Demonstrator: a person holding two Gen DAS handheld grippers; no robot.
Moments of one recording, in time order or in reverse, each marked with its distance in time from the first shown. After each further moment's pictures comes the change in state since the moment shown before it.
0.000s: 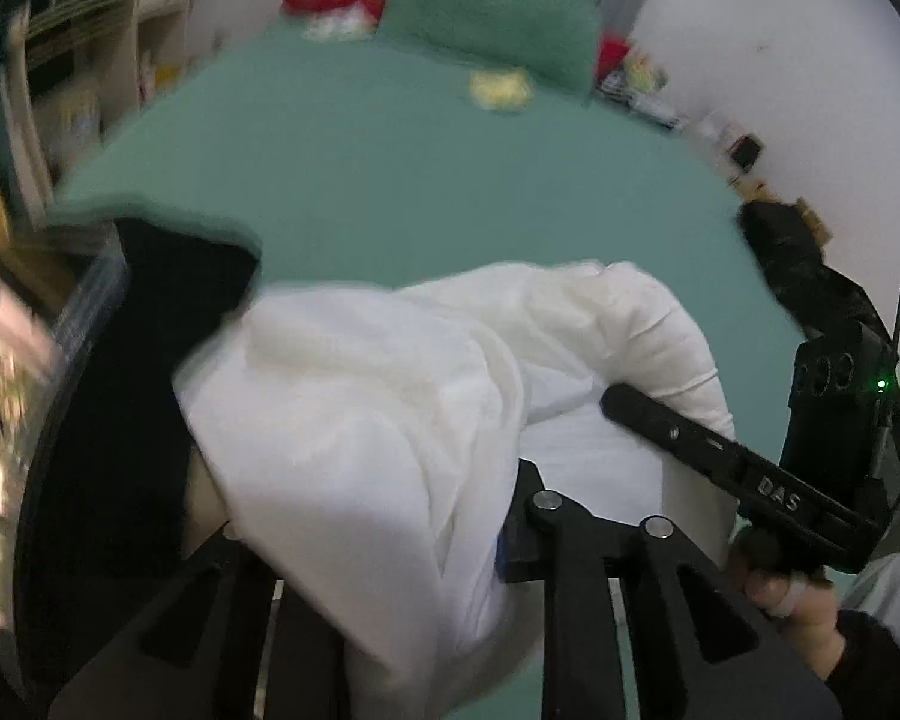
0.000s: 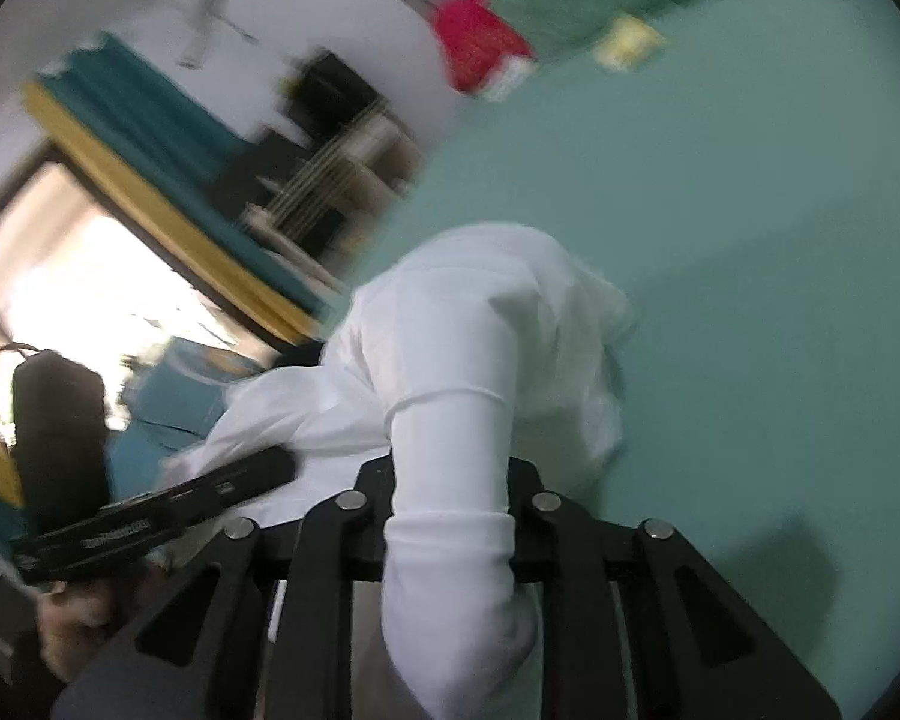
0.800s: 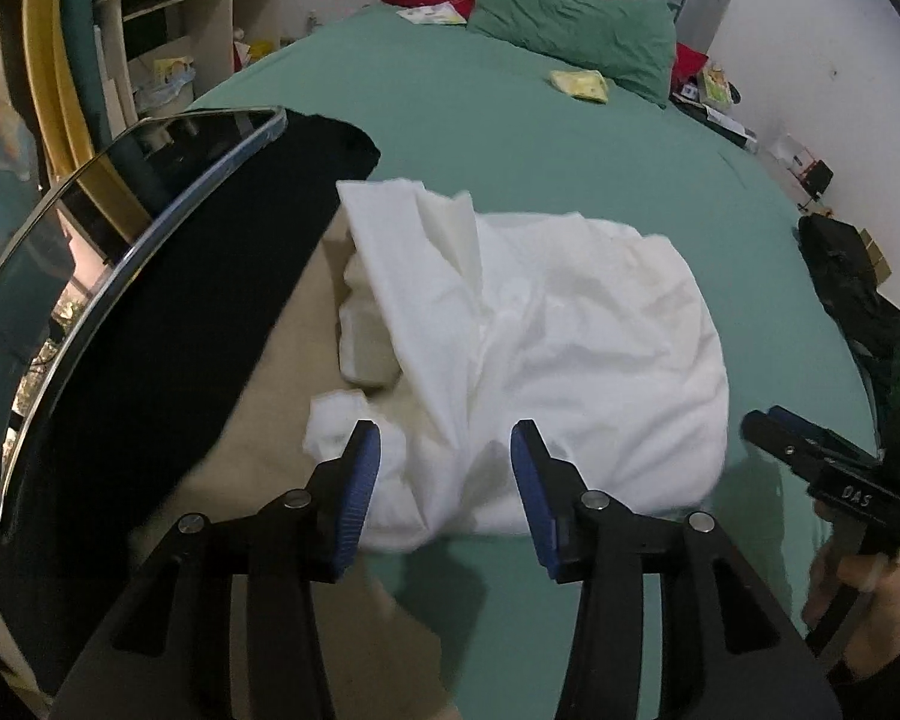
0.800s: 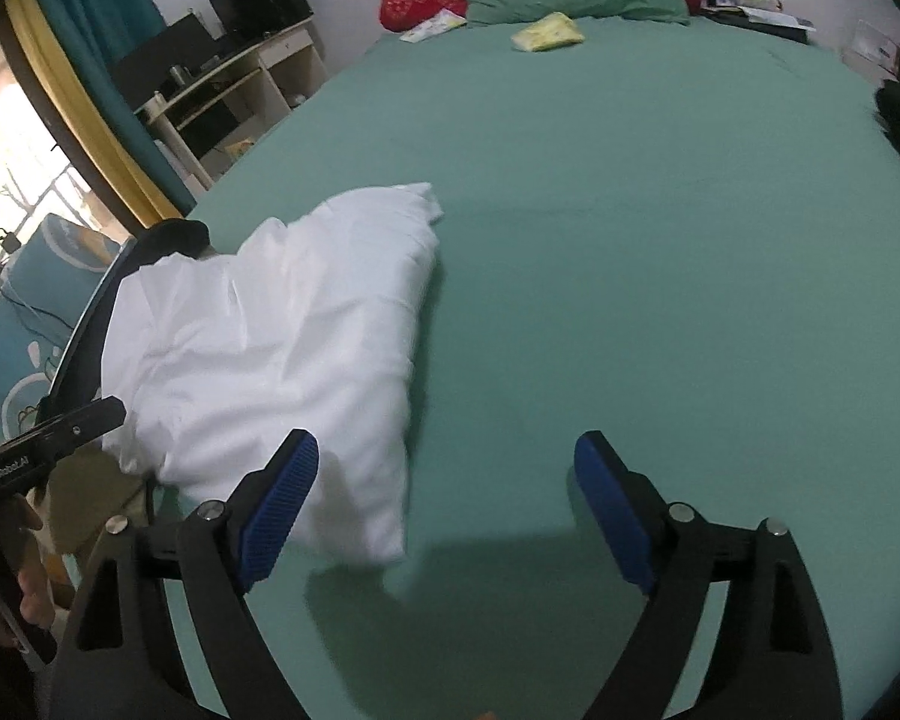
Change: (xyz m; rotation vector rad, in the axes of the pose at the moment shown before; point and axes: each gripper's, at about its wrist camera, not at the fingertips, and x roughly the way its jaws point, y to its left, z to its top) left arm -0.069 -0.005 -0.074 -0.087 -0.054 0.180; right arm -0.089 -0.004 -0.012 -0.187 0.144 -0.383
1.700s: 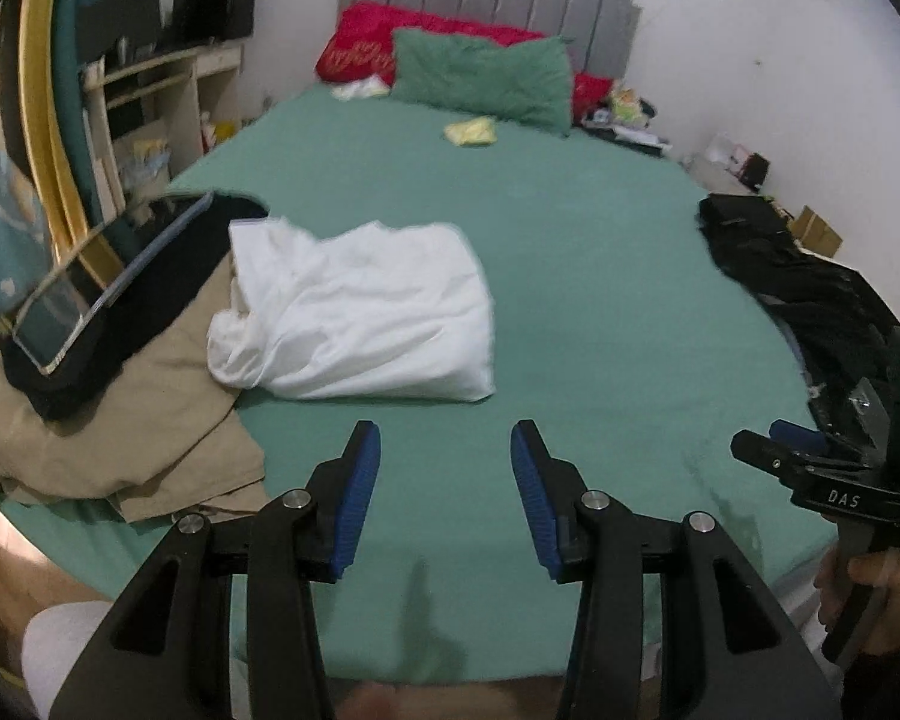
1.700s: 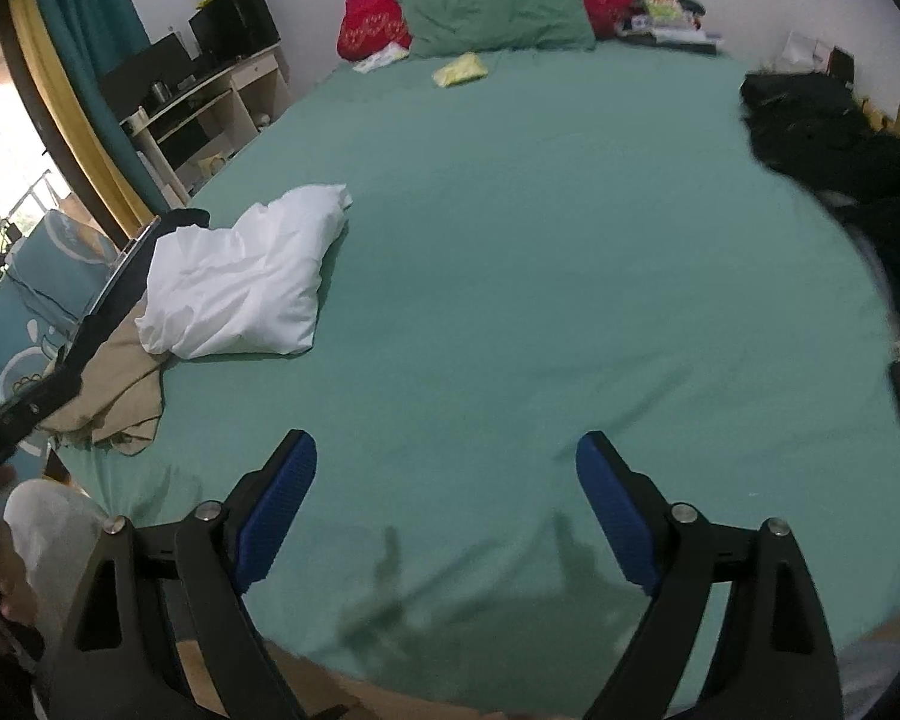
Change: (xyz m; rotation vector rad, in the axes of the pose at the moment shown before) left arm -0.140 -0.144 -0.104 0.123 -0.176 -0.034; right arm -0.173 -0.053 -0.096 0.000 -0.058 -0.121
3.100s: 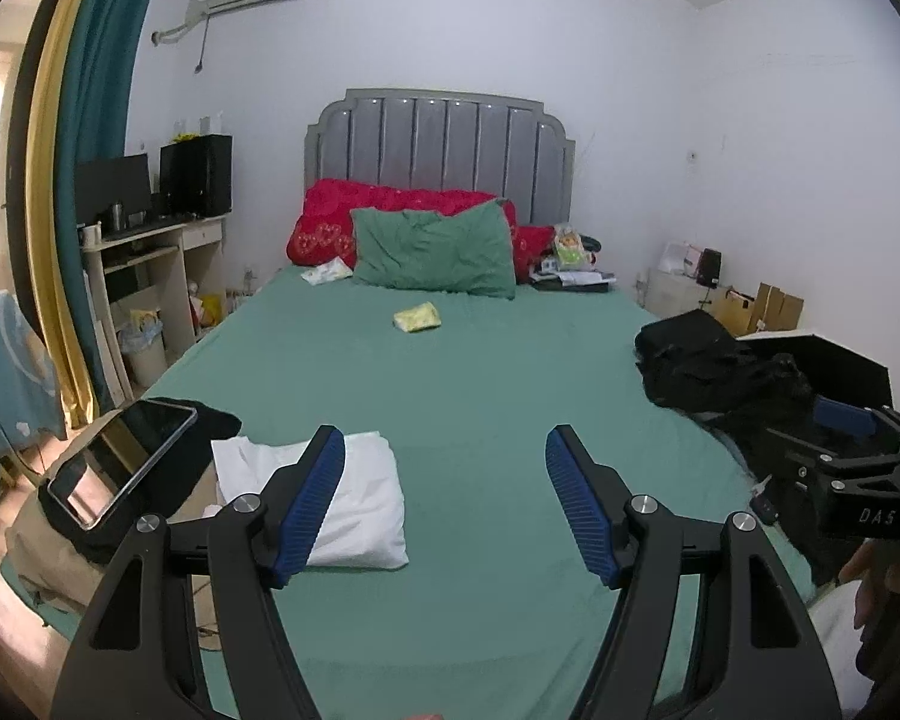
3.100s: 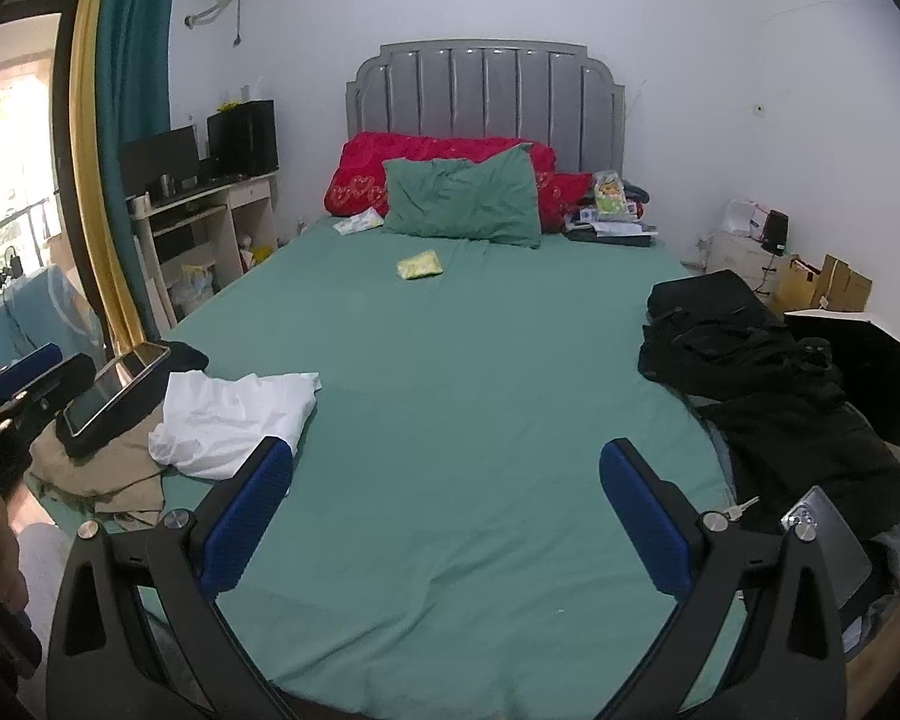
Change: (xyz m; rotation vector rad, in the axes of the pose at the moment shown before) left arm -0.105 -0.091 0.043 0.099 -0.381 -0.013; right arm -0.159 0.011 0.038 -0.120 -0.377 -0.158
